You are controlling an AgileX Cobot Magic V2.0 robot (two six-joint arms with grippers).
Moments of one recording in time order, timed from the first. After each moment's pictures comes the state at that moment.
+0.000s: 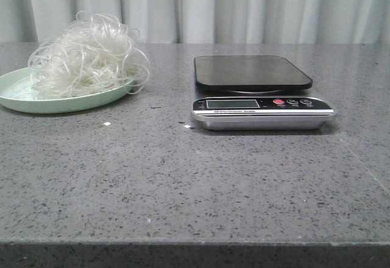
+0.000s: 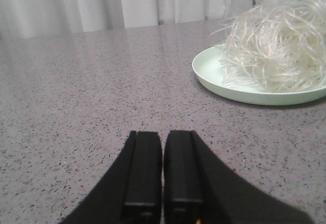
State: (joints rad) left arm -0.03 0.00 0.00 -0.01 0.18 0.11; right arm -0.07 -0.01 0.03 0.08 0.10 0.00
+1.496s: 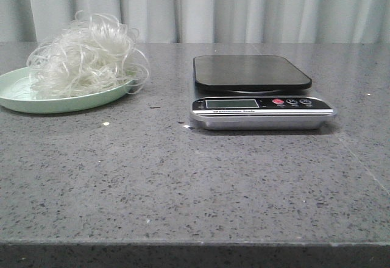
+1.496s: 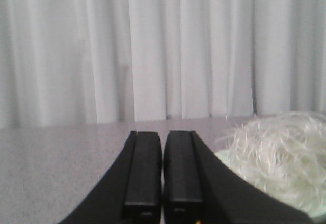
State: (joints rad) left arm -0.03 0.00 -0.05 -0.05 -0.09 0.11; right arm -0.07 -0.01 0.03 0.08 0.10 0.00
